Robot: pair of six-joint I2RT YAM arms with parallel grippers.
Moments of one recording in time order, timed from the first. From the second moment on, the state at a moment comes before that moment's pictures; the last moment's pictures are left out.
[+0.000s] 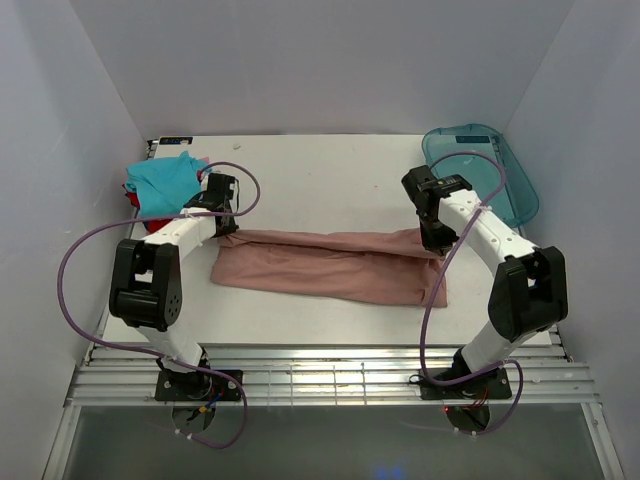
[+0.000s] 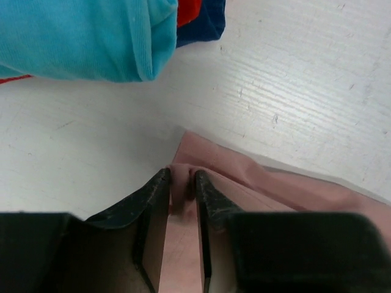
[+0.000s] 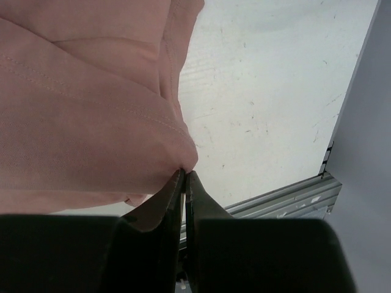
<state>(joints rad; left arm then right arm) -0.17 1.70 1.09 -0.35 -0.38 -0.36 0.37 1.62 1.34 -1.13 0.42 0.31</state>
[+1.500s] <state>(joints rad) -0.30 1.78 1.17 -0.39 -0.48 -0.39 0.37 1.88 1.37 -0.66 0.10 0.23</state>
